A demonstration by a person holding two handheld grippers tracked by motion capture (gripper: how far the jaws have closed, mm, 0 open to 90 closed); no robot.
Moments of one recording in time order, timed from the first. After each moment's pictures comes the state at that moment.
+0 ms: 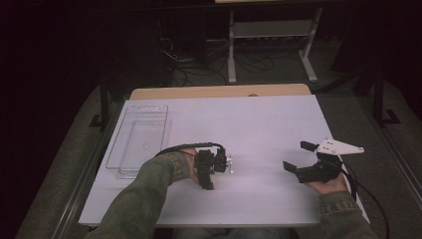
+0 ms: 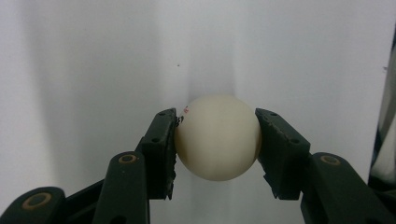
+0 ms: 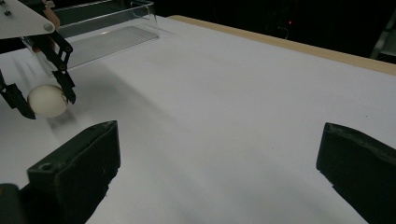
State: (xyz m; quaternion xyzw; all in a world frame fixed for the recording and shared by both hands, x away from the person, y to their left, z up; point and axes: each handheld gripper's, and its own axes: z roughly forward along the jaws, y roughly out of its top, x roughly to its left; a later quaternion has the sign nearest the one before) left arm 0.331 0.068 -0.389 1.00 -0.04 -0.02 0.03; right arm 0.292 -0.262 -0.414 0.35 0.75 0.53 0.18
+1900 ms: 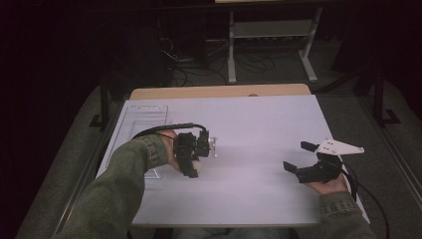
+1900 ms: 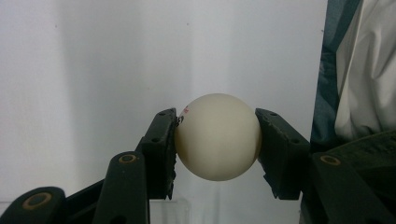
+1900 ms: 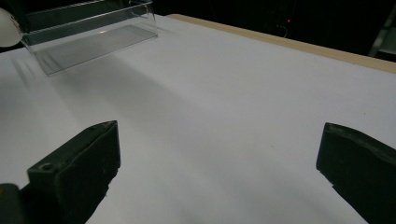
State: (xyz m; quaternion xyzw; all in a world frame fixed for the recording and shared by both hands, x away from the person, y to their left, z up) left arm 0.329 0.106 -0.310 1.00 -0.02 -0.01 0.03; right arm 0.291 -0.262 -0.414 0.35 0.75 0.52 0.18
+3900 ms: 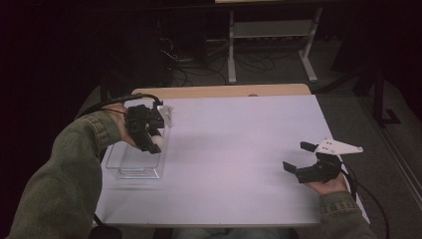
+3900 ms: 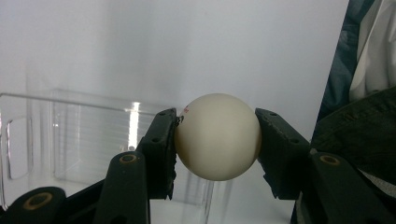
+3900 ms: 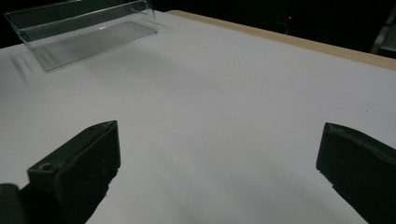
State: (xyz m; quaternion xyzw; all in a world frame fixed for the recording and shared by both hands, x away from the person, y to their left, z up) left arm 0.349 0.199 -0.235 1.00 0.05 0.04 0.05; right arm 0.292 -0.262 -0.415 0.35 0.76 0.52 0.18
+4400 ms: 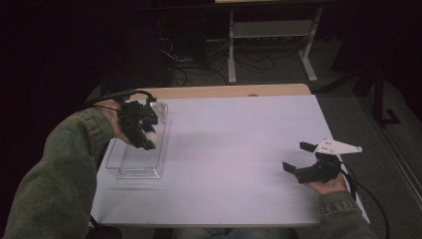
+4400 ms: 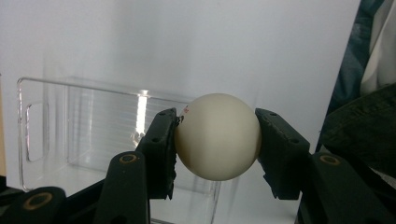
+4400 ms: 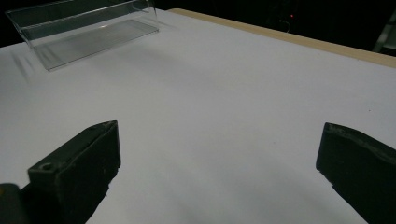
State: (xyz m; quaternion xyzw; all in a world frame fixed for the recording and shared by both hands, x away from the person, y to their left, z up) left arm 0.352 0.210 -0.229 1.00 0.06 0.06 0.04; right arm 0.292 -0.261 -0.415 0.35 0.76 0.52 0.17
